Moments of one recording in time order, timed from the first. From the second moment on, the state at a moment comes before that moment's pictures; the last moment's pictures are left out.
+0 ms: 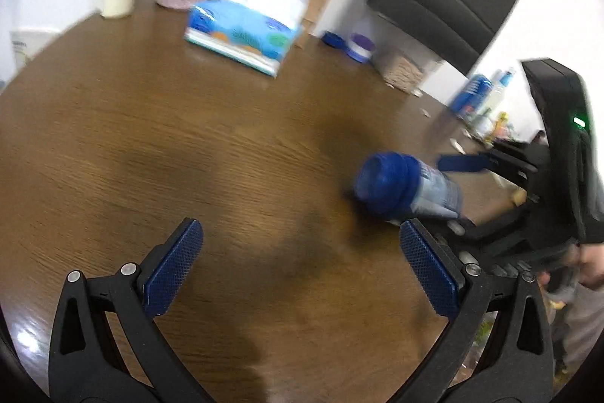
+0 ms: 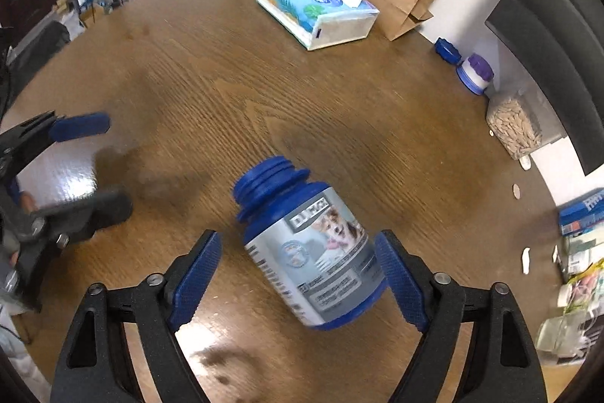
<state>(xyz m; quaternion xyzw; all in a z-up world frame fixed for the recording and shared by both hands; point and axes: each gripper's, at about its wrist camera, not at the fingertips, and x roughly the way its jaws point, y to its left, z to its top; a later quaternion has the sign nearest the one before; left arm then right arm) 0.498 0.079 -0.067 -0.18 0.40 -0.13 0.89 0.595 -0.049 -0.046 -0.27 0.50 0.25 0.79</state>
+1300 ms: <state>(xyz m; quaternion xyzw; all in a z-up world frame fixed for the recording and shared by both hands) 0.444 0.071 -0.025 -0.20 0.25 -0.30 0.90 0.508 -0.049 0.011 0.06 0.38 0.44 0.81</state>
